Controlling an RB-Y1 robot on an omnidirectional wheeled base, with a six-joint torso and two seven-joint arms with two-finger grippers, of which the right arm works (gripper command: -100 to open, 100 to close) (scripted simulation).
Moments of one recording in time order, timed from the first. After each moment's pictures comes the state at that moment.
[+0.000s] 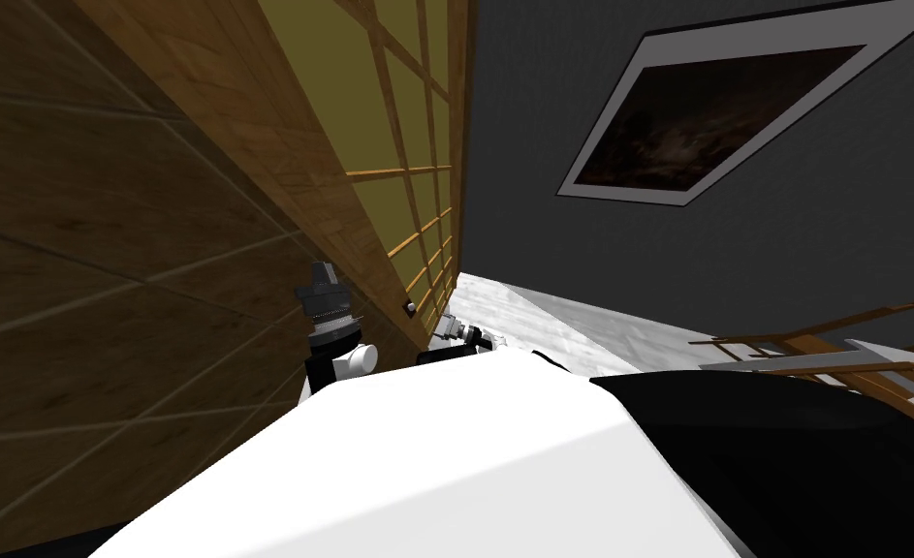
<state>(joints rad) -0.12 -0.16 0.50 -0.69 0.62 -1.08 1.00</state>
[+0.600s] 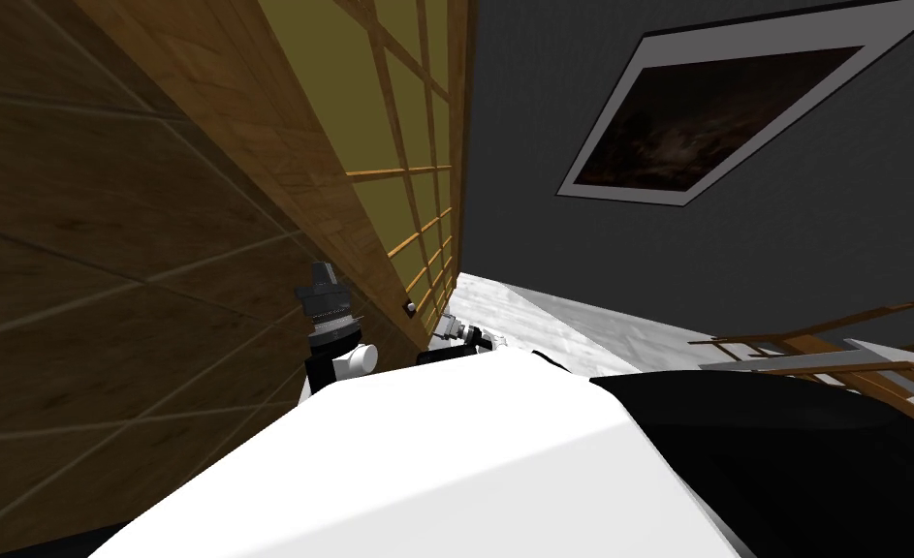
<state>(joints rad) -0.12 -0.16 0.50 -0.69 0.62 -1.08 1.00</state>
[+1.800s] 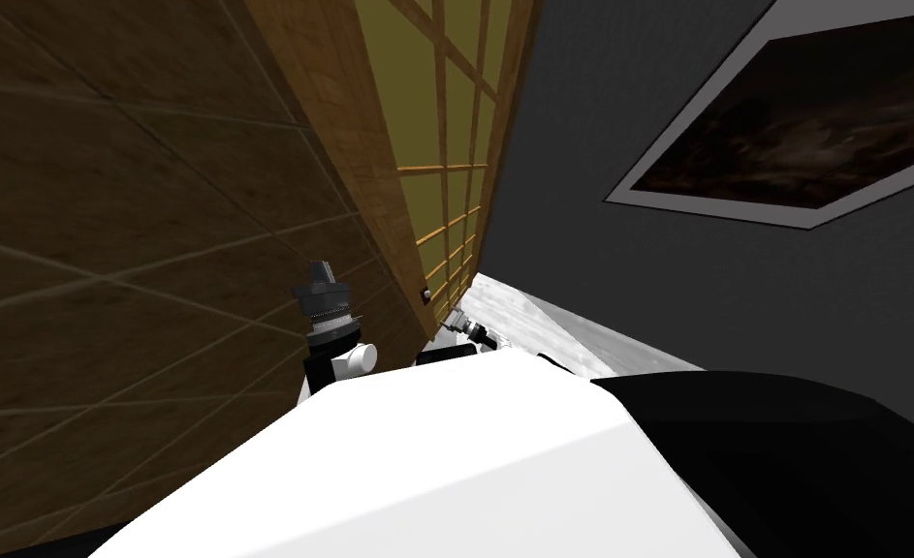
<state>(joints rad) -0.09 -0.19 0.48 -0.73 0.42 -1.00 1.10</state>
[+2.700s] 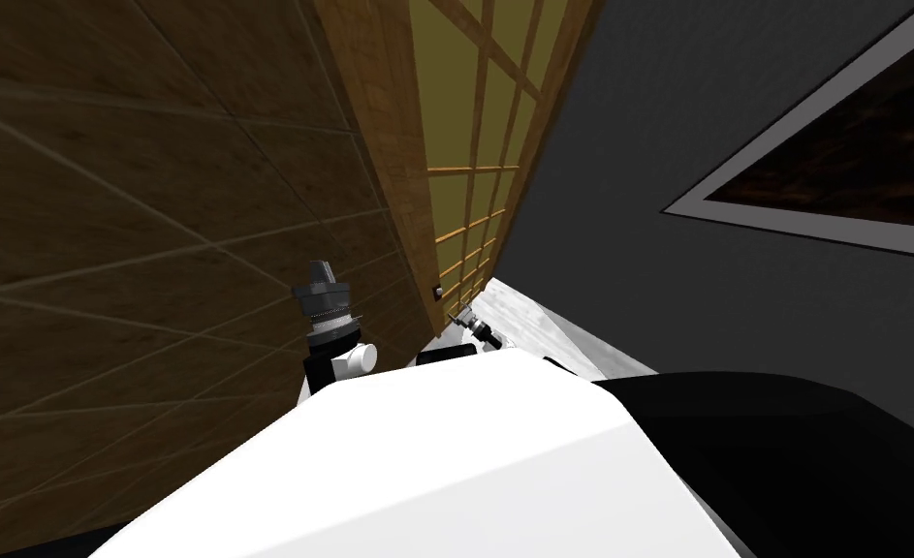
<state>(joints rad) -0.05 -0.23 0.46 -0.78 0.24 -0.92 1.19</state>
